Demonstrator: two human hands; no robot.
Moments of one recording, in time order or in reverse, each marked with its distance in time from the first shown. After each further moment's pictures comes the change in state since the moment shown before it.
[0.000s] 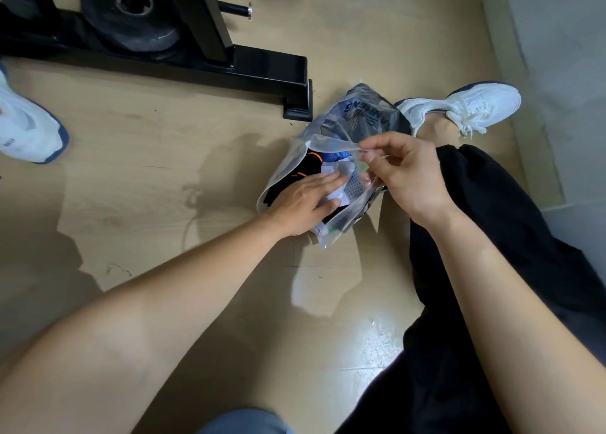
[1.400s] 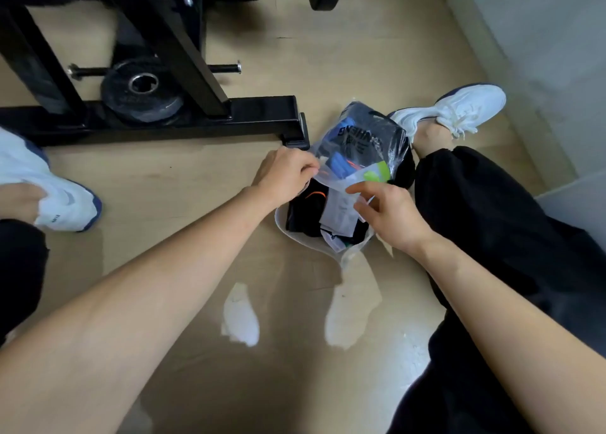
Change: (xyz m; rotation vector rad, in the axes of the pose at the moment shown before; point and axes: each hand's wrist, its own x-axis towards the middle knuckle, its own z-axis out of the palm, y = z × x) left_hand 0.039 0.023 -0.116 0.270 0.112 -0.145; right_hand -0.024 0.031 0.016 -0.409 -0.044 -0.018
